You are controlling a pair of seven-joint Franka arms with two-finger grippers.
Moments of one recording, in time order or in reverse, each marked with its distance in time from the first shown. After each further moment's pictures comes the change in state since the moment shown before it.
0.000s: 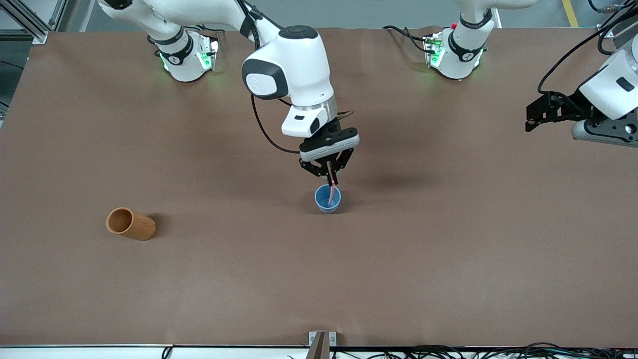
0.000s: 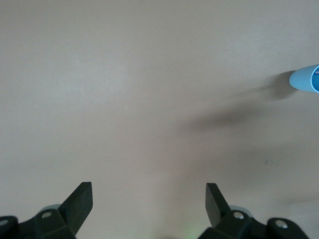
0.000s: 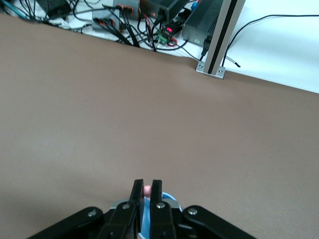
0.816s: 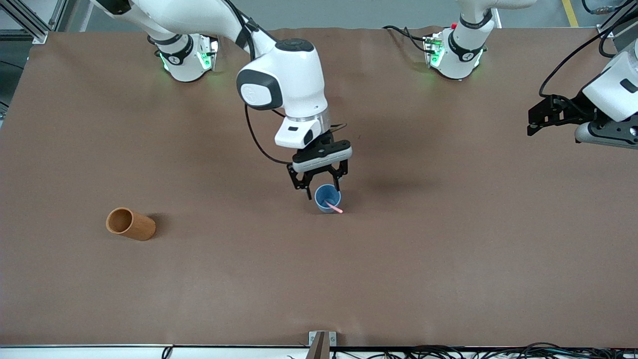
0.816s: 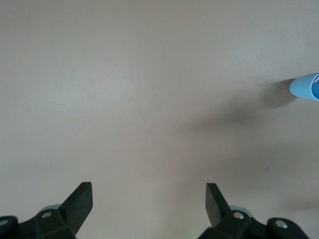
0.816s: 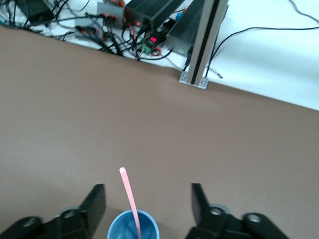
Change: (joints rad) left arm 0.005 0.001 0.000 0.002 0.000 0.029 0.000; right arm -0.040 0.017 -0.009 0.034 -0.052 0.001 0.001
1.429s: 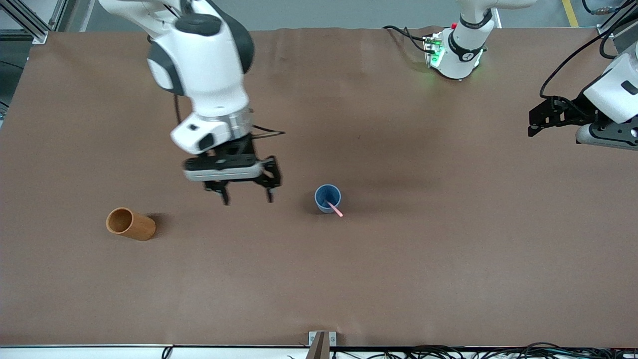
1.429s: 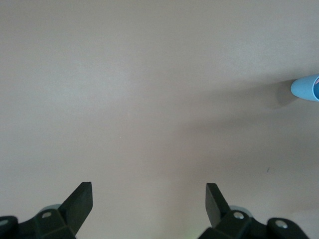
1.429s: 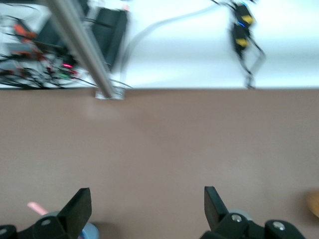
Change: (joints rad) left arm 0.006 0.005 0.002 0.000 0.000 0.002 0.000; right arm -0.254 -0.243 -0.006 -0.016 0.362 -0.267 -0.153
